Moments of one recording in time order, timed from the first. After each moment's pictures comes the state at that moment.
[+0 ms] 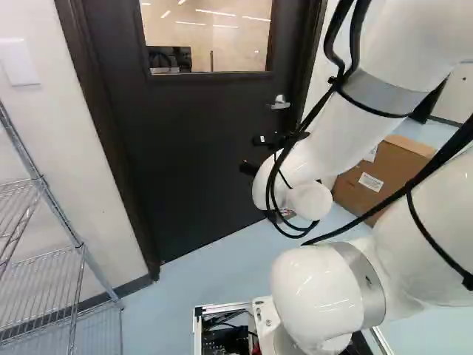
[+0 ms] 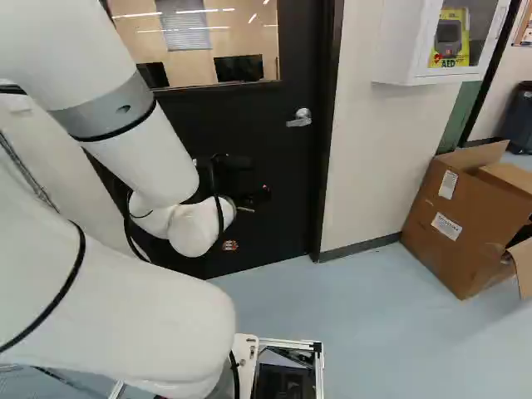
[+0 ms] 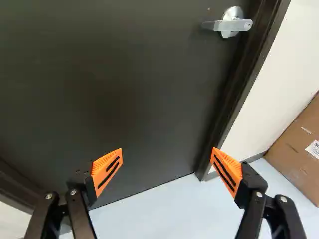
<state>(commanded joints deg) 0.0 16.0 -5.0 0.0 50.0 0.0</state>
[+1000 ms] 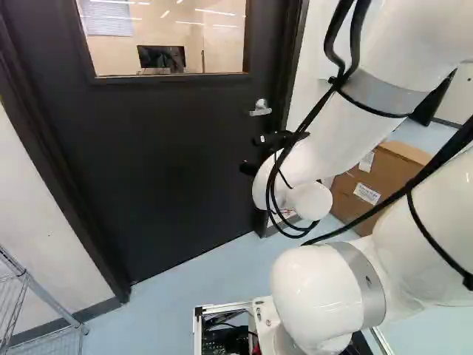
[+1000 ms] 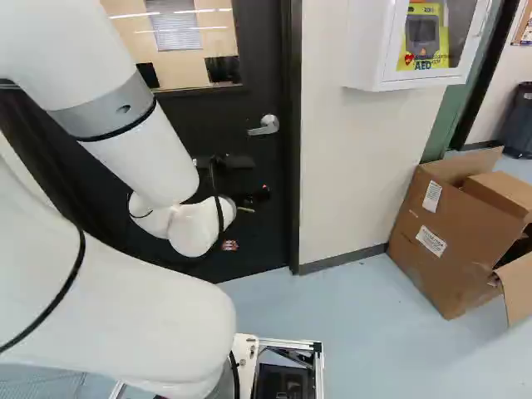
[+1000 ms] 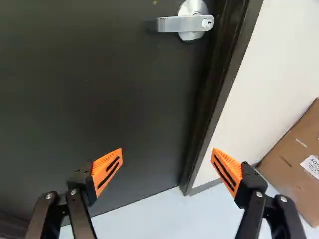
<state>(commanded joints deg) 0.0 16.0 -5.0 0.0 50.0 0.0</state>
